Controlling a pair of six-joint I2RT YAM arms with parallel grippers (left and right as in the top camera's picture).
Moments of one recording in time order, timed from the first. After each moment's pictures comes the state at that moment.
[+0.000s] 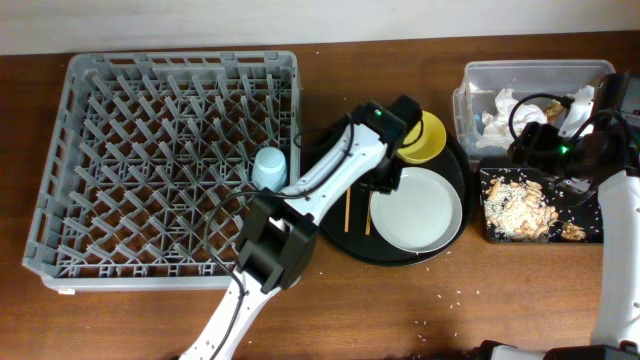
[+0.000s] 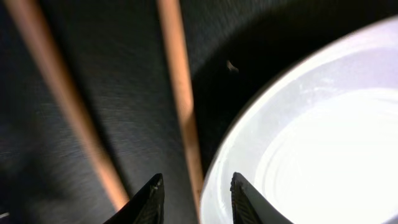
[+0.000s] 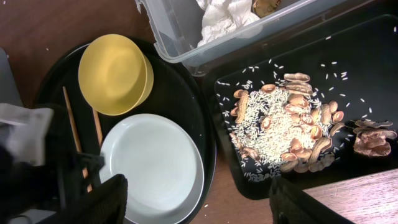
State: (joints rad) left arm -0.74 2.54 2.34 -1.31 0.06 -0.42; right arm -0.32 1.46 1.48 -1.15 -0.19 0.18
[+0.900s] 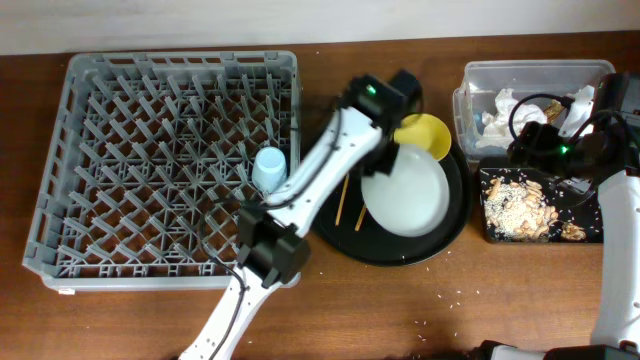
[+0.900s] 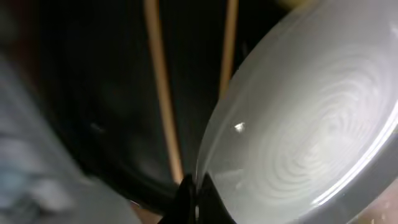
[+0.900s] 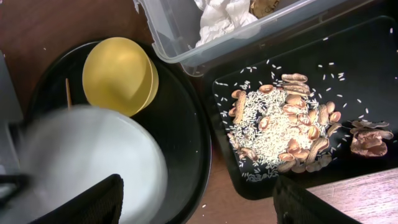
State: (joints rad) left arm -0.70 2.58 2.80 -1.68 -0.01 -0.33; right arm -0.32 1.46 1.48 -1.15 -0.19 0.17
